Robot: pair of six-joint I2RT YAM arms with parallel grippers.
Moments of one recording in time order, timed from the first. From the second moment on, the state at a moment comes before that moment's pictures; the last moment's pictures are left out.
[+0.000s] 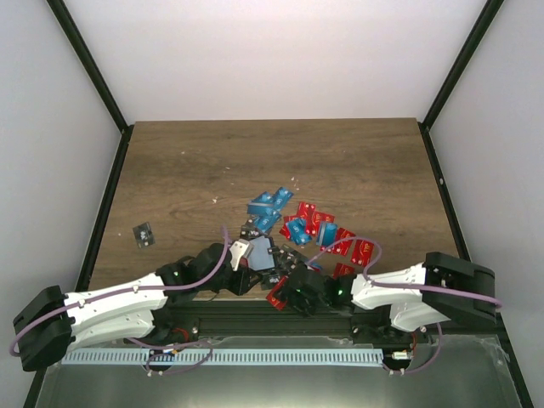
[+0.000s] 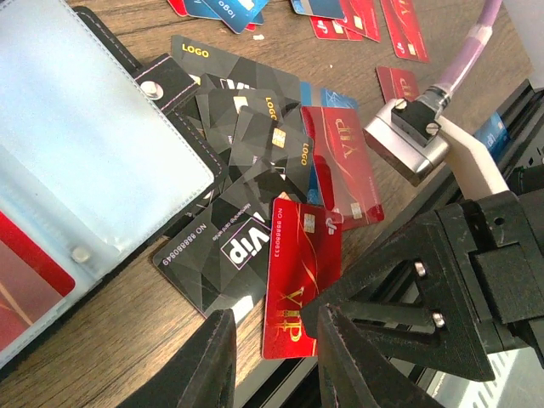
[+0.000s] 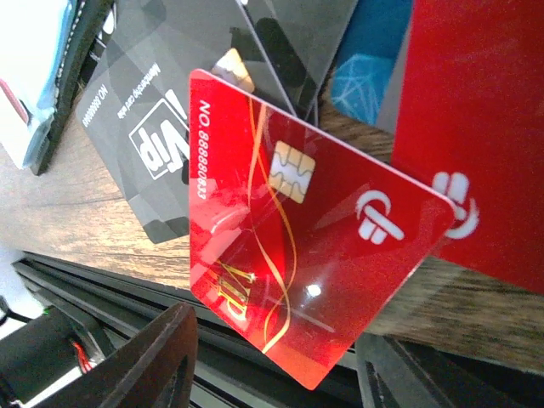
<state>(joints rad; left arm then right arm) -1.03 0.94 0.35 -0.11 0.15 -0.65 1.27 1.32 0.36 0.09 -0.04 1.64</state>
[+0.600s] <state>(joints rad) -1.03 0.95 0.32 -0.06 0.16 -0.66 1.27 1.32 0.28 0.26 -0.04 1.65</state>
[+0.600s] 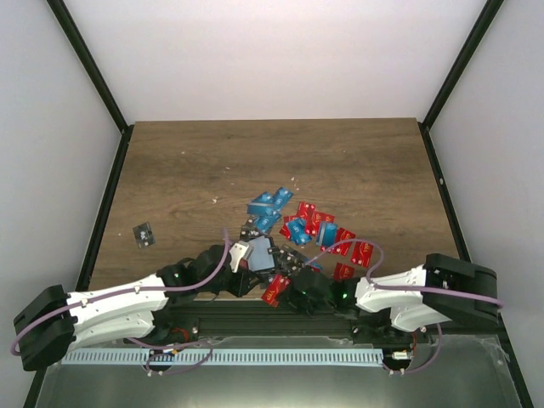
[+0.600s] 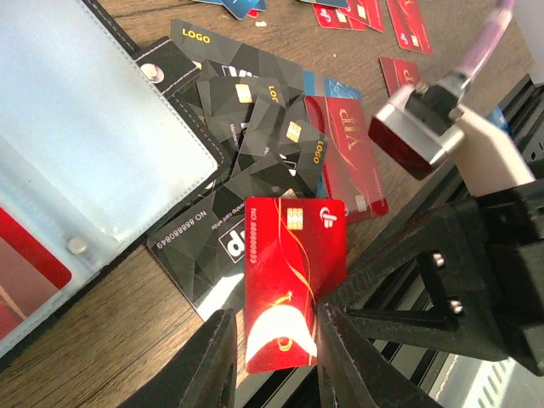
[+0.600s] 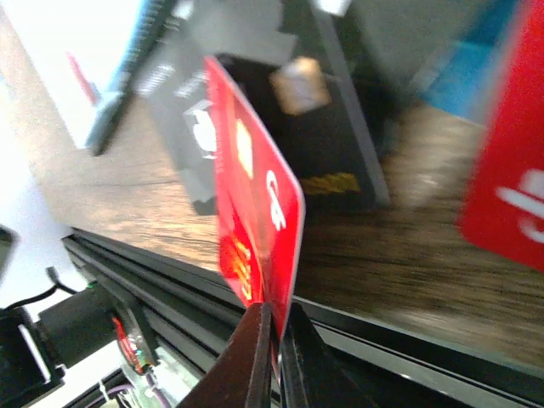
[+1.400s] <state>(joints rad) -1.01 0.72 0.37 -0.07 0.26 -0.67 0.82 0.83 0.37 -0.04 -0.26 0.88</state>
